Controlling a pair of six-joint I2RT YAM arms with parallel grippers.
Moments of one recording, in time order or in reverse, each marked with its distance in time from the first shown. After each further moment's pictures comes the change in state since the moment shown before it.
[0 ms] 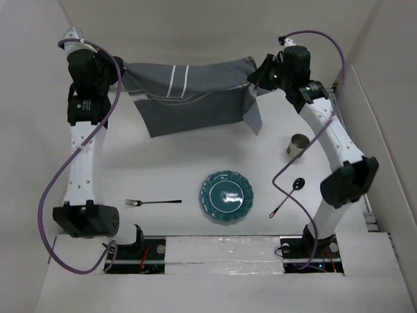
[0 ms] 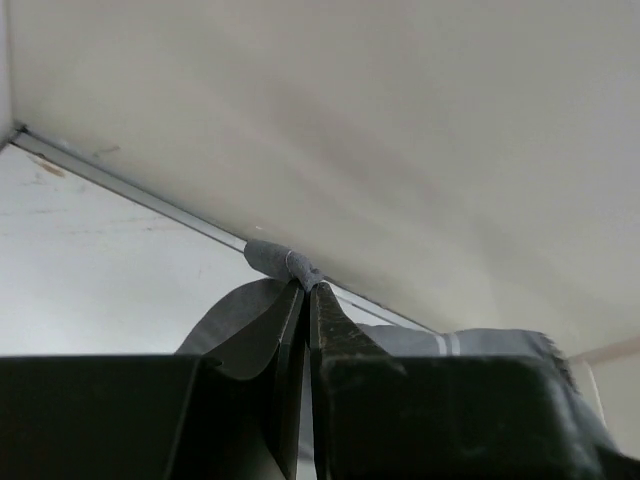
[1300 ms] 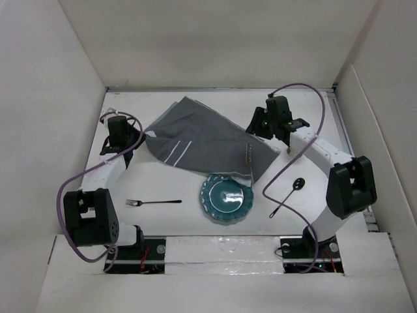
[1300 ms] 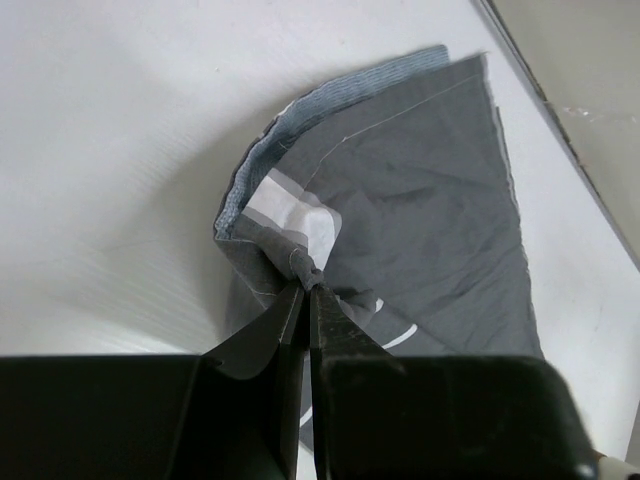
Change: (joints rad) left arm 0.008 -0.045 -0.891 0.334 0.028 -0.138; right arm 0.047 -0.056 -0.596 0.103 0.130 0.066
